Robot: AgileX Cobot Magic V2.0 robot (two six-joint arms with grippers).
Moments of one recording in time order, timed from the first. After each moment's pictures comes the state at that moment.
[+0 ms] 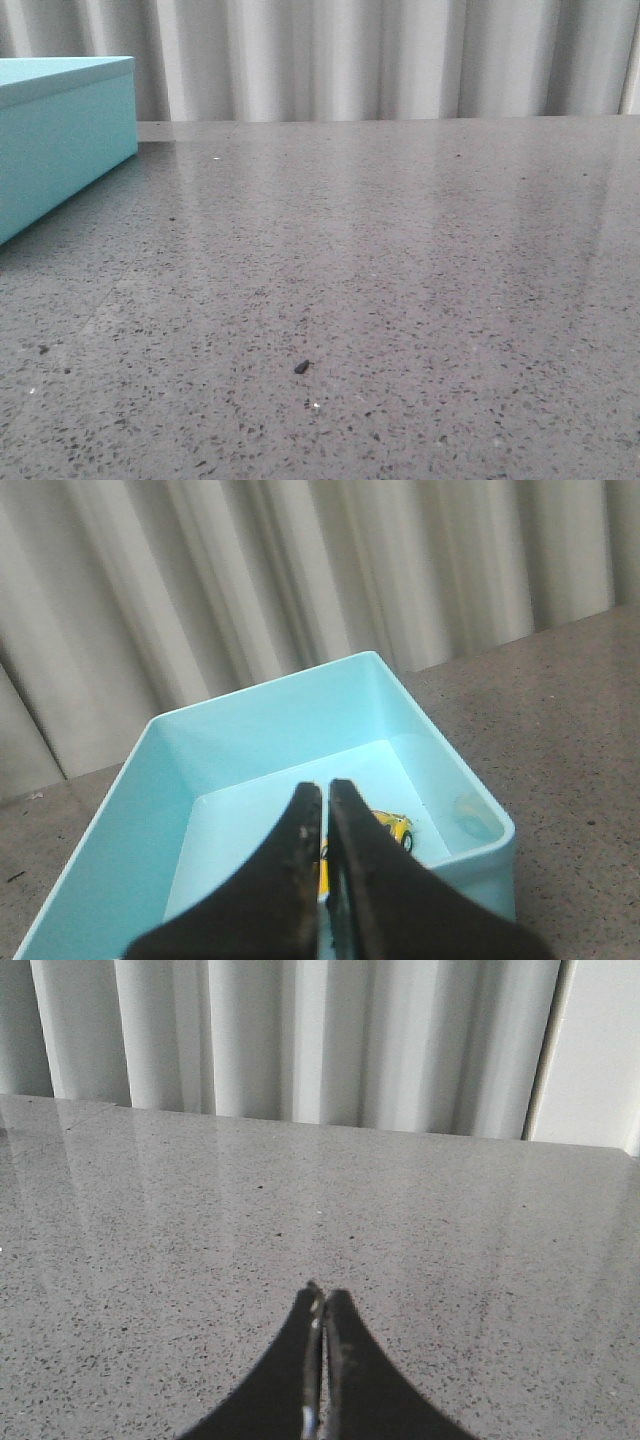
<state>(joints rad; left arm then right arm) -0.03 0.16 -0.37 -0.38 0.33 0.58 0.07 0.14 -0.18 -0.18 0.16 0.10</state>
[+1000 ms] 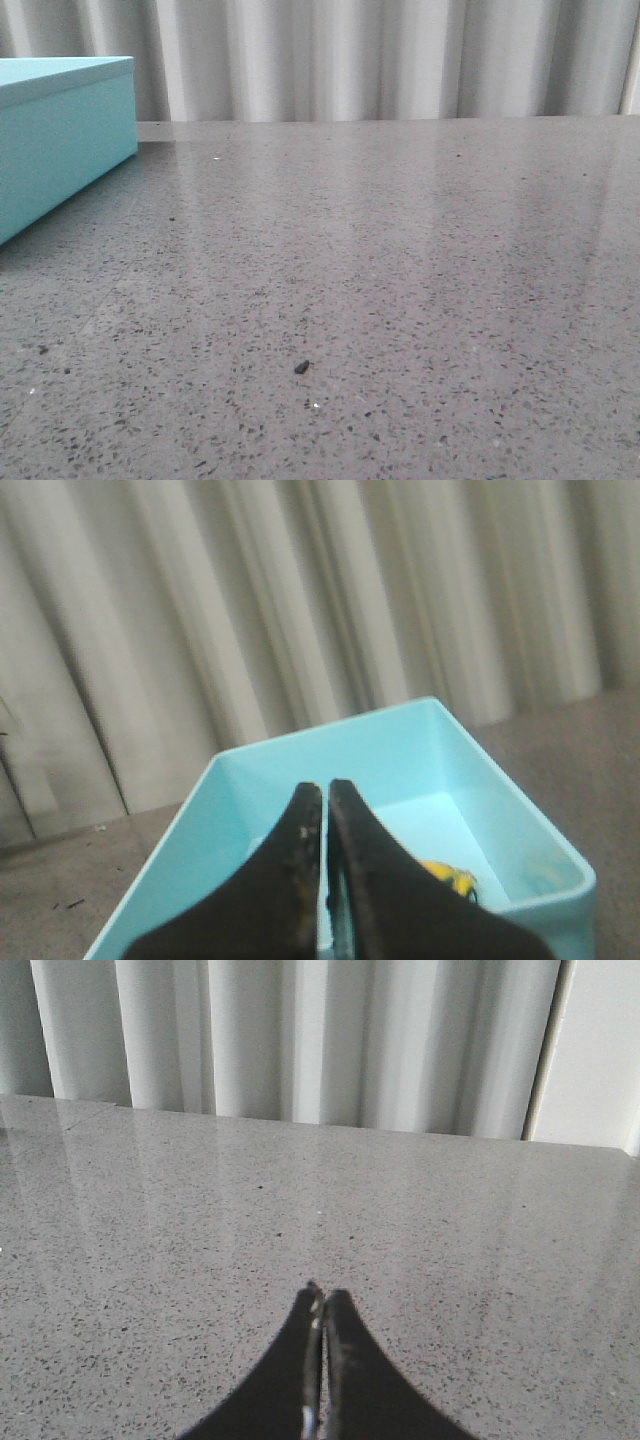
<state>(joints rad) -0.03 0.08 -0.25 -0.27 0.10 0.45 0.07 0.14 -0.18 -0.18 0.16 0.10</state>
